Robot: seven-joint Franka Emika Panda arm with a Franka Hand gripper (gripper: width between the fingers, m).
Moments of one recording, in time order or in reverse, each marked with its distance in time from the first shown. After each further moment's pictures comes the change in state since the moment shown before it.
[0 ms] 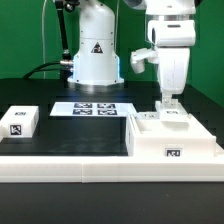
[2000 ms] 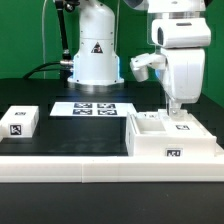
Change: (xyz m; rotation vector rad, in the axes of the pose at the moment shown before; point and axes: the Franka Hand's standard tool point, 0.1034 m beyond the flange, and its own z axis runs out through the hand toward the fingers) arm 0.001 0.093 -0.006 -0.051 0.019 -0.041
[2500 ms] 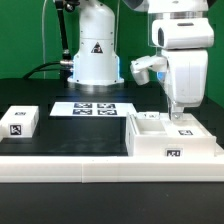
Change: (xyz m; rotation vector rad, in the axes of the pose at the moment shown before) arm -0.001 0.014 0.001 -0.009 0.005 0.007
